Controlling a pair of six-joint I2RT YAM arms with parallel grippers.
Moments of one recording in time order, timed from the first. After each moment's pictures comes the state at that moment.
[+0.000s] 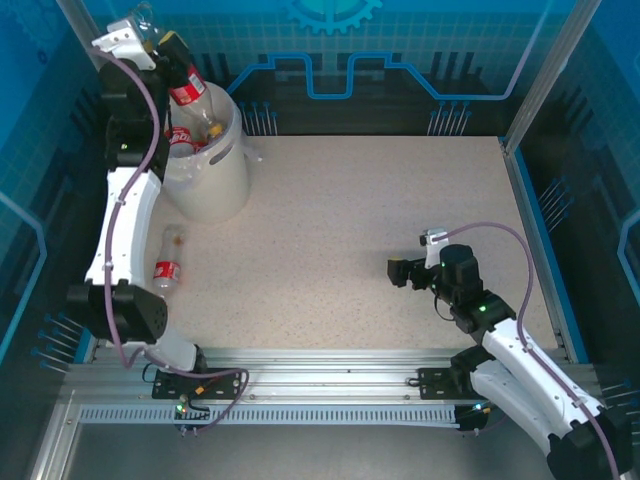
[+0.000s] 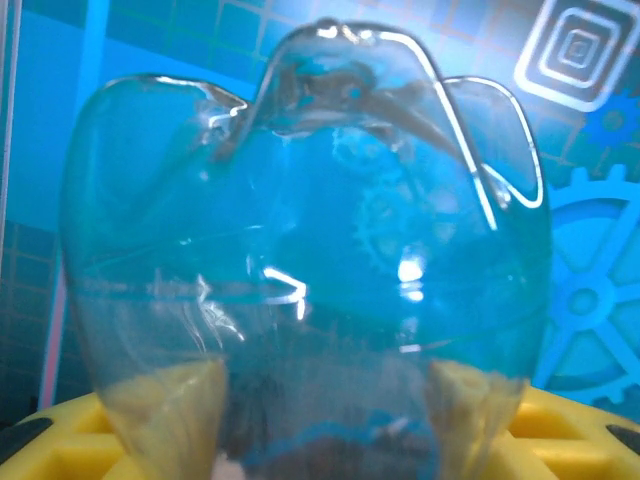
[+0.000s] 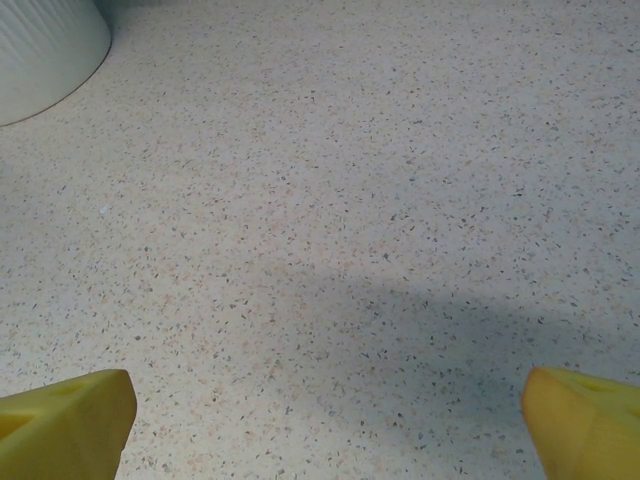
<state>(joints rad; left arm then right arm) 0.07 1.61 1.82 -0.02 -0.06 -0.31 0.39 0.71 0.45 -0.28 0.00 0.22</state>
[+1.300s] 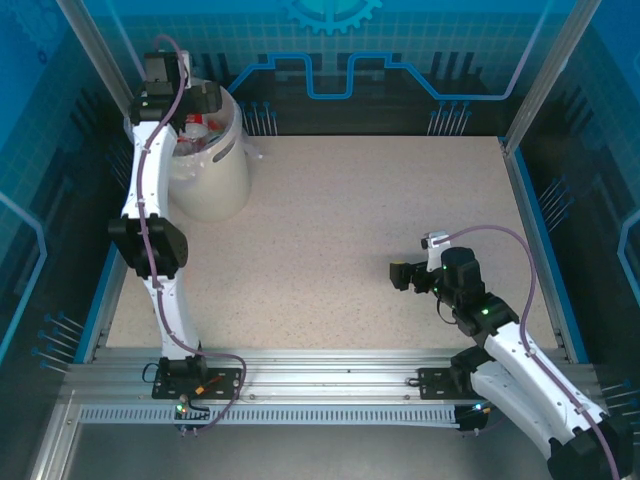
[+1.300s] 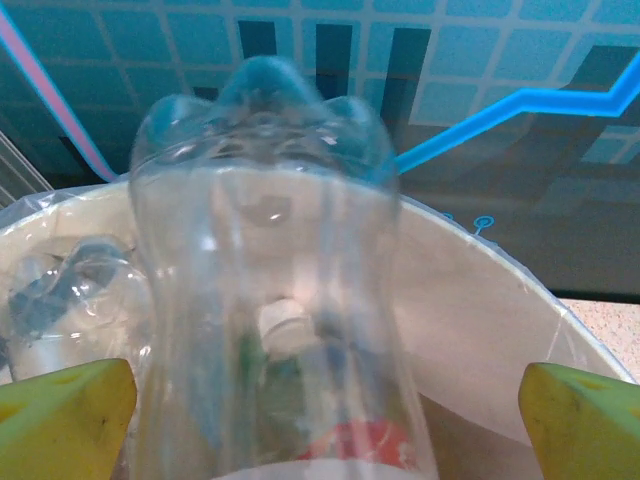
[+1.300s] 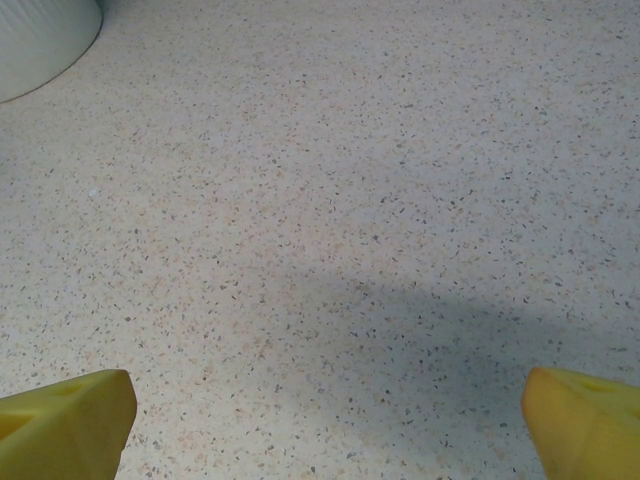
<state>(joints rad) 0.11 2.15 2.43 -0.80 -0.02 -0.05 0.39 0.68 0.45 -0.34 0.01 0.21</state>
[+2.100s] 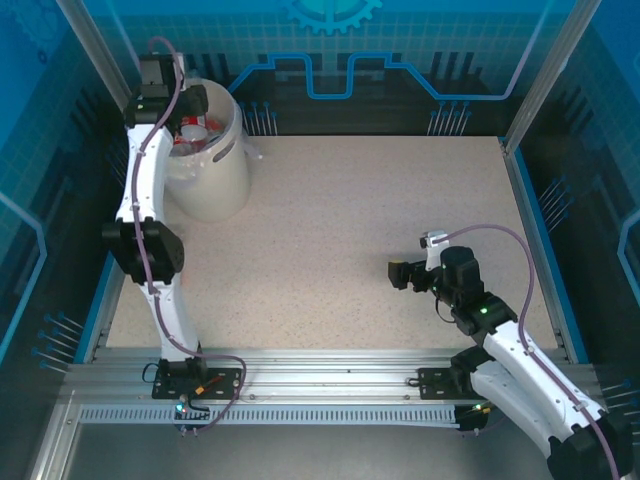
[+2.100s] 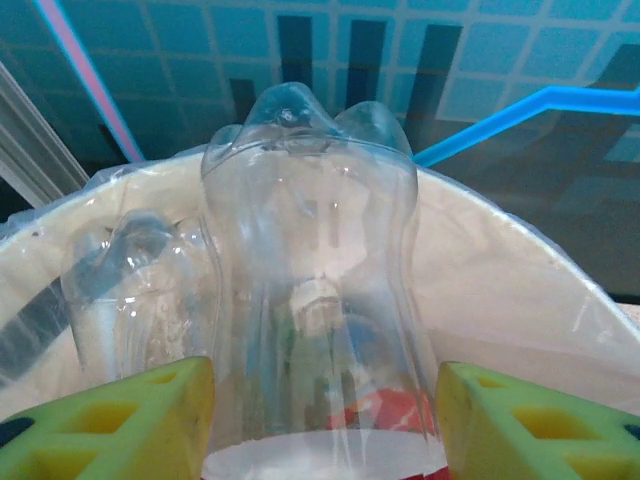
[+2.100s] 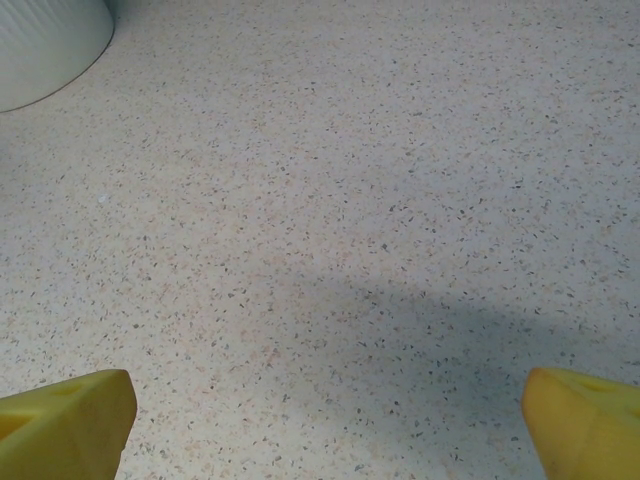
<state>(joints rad) 0.12 2.07 2.29 -0.75 -0.05 -0.07 0.39 0.69 0.44 -0.31 -0.01 0.21</state>
